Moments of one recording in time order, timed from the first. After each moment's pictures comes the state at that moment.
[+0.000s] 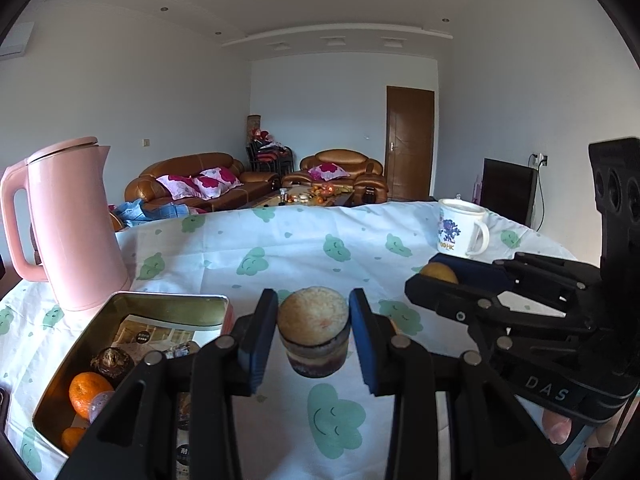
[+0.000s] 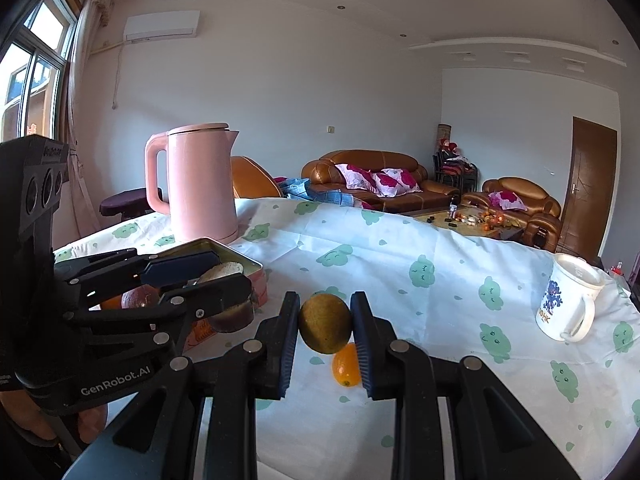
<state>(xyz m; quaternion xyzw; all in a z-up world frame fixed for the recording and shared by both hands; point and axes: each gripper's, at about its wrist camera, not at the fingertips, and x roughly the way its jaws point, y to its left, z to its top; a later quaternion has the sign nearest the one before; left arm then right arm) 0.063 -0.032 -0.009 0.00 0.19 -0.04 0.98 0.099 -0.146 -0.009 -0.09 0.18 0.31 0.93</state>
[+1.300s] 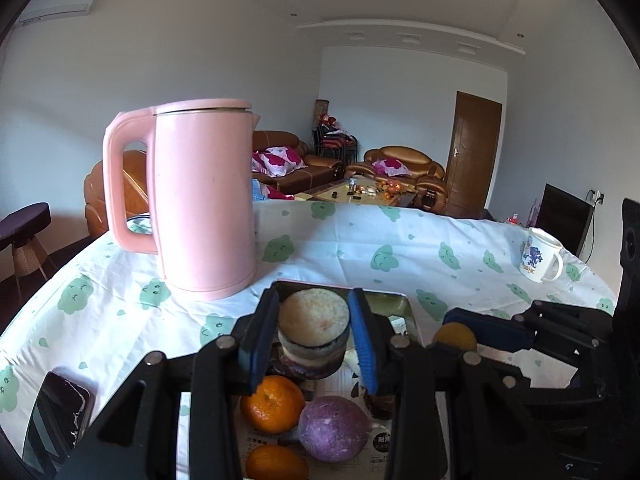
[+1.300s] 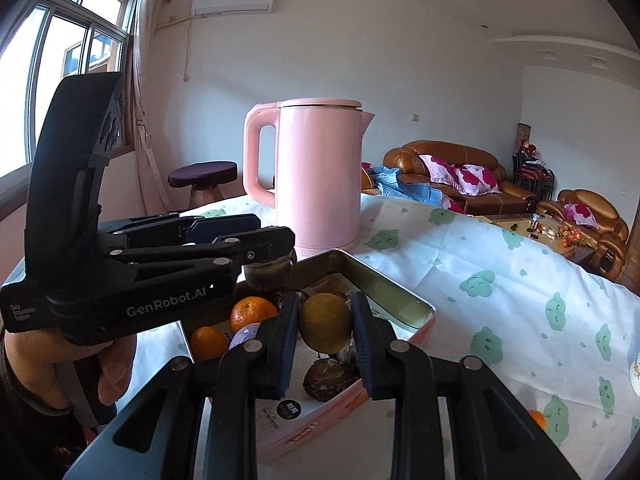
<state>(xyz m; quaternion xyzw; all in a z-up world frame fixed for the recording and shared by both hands) 0.049 0.116 -0.001 -0.07 0.22 0.06 0.97 0.087 0.002 -0.012 -0.13 0.20 0.44 0.87</state>
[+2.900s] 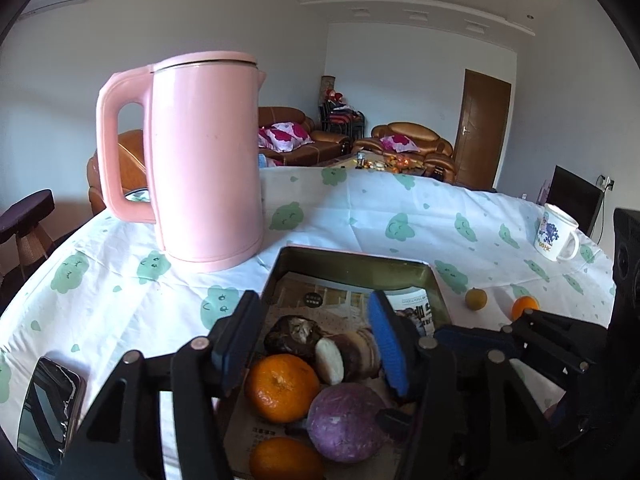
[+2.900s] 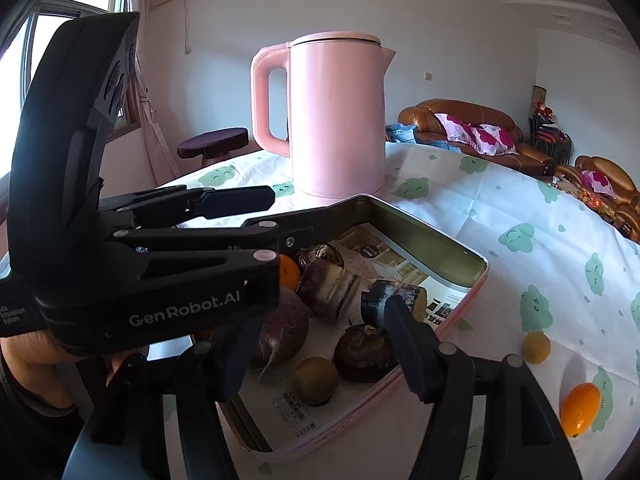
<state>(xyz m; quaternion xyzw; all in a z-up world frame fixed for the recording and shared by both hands) 0.061 0.124 -0.024 -0.07 0.25 0.08 0.96 0.092 0.025 -0.046 -0.14 0.27 0.45 0.84</state>
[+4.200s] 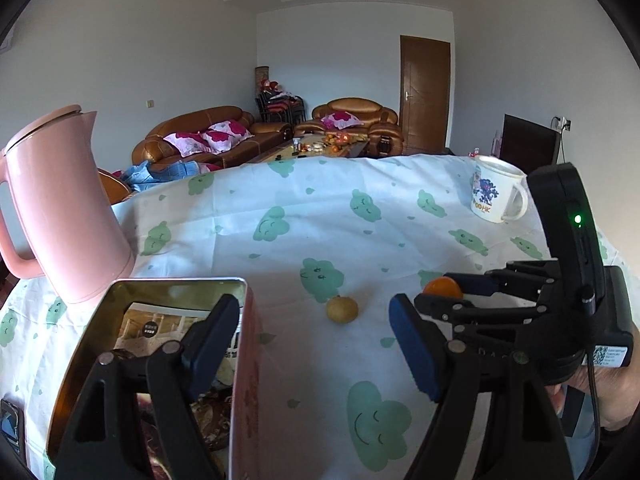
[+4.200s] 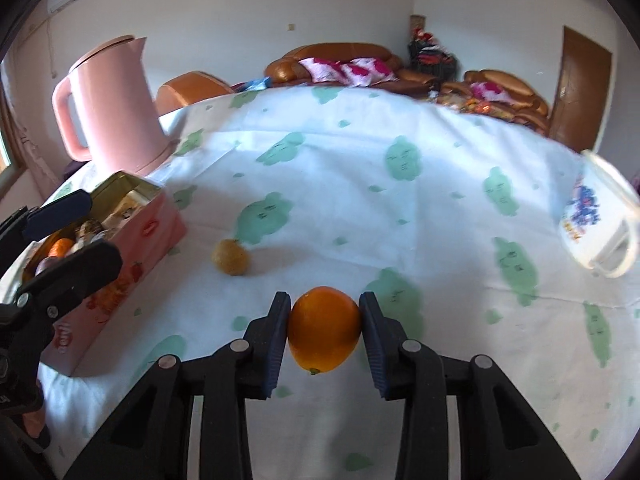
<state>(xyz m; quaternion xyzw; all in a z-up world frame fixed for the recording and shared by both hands) 0.119 -0.020 -0.019 0.01 0.29 -0.02 0.96 0.195 -0.139 -0.059 -0.09 0.37 0.23 0.89</state>
